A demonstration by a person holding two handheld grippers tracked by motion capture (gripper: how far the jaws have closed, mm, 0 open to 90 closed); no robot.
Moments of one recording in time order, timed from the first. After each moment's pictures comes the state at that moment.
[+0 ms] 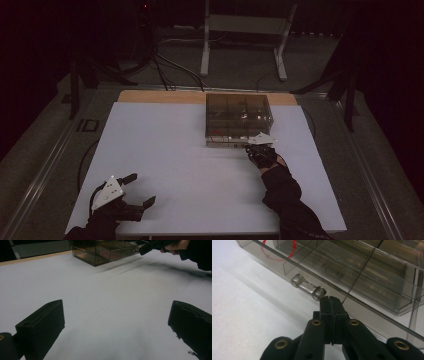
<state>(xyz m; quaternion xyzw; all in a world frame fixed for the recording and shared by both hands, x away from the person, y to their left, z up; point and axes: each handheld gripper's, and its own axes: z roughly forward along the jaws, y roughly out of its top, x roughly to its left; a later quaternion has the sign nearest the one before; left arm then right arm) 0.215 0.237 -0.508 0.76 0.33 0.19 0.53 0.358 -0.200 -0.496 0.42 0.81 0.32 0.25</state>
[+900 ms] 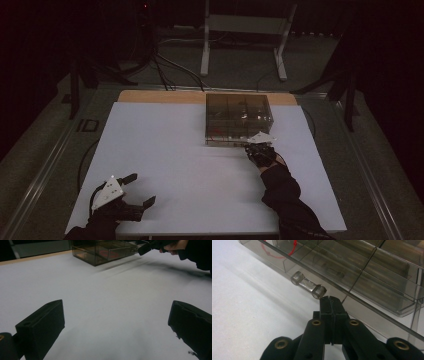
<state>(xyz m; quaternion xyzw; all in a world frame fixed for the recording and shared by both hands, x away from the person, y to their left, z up) 0.216 0.237 -0.508 0.76 0.33 0.19 0.53 0.362 -0.199 -0.497 0.43 0.81 0.31 0.24</state>
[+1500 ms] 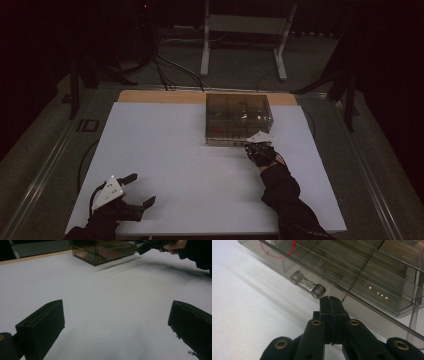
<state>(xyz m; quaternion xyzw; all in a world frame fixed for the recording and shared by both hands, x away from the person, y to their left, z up) 0.216 0.237 -0.508 0.76 0.33 0.19 0.53 0.363 -0.198 -0.495 0.43 0.81 0.31 0.25</state>
